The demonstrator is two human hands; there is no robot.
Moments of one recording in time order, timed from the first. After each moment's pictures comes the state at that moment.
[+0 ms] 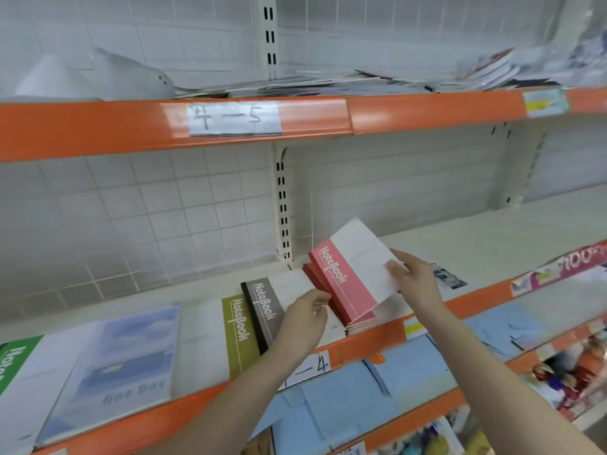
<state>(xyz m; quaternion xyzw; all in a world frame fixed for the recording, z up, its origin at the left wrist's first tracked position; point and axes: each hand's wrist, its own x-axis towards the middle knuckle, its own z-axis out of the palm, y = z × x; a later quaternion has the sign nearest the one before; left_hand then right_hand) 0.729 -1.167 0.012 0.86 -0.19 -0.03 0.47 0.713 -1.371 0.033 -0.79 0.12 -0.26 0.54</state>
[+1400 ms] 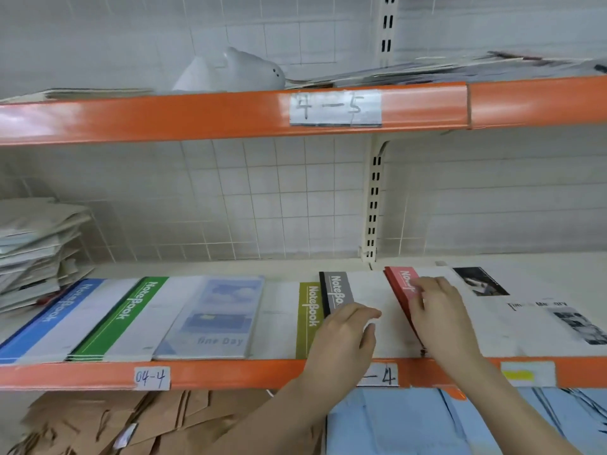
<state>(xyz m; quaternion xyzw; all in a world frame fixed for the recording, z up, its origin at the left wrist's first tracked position) 0.696 -1.125 -0.008 0.89 -0.23 0.24 0.33 0.733 -1.293 0.012 -0.93 0.00 -0.27 0.26</state>
